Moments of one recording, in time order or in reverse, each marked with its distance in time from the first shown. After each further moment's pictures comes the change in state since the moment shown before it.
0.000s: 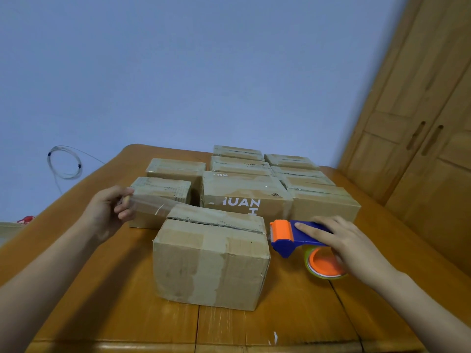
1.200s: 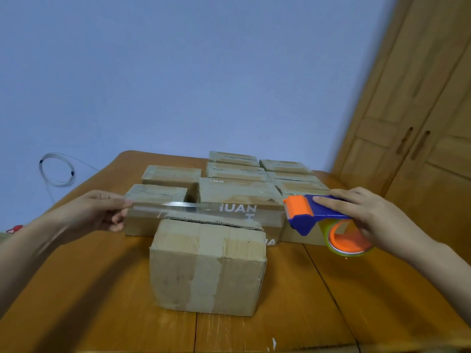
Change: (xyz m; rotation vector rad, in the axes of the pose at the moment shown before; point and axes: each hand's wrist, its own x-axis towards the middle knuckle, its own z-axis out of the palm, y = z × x) left_hand -0.010 0.043 -0.022 0.513 -0.338 -0.157; right_hand 0.024 0.032 -0.070 0.010 0.061 -0.084
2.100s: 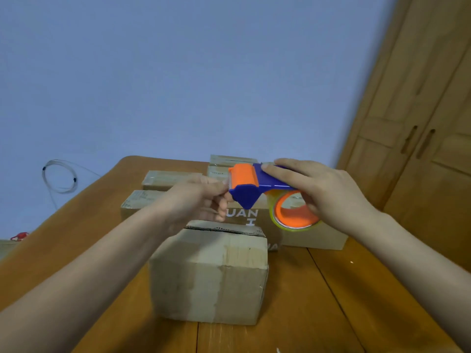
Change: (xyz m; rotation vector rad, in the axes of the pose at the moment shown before) left_hand 0.024 0.091 0.147 -0.170 -0.041 0.069; right_hand 0.084 -0.051 -0.006 -0.100 0.242 -0.107
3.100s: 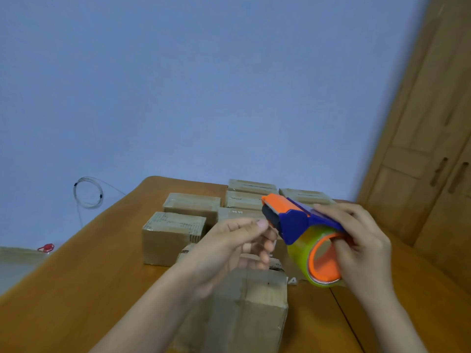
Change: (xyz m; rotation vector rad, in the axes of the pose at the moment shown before) left_hand -0.029 -0.008 0.025 -0.204 -0.151 0.149; right_hand -0.023 -0.033 0.014 0.484 0.458 0.483
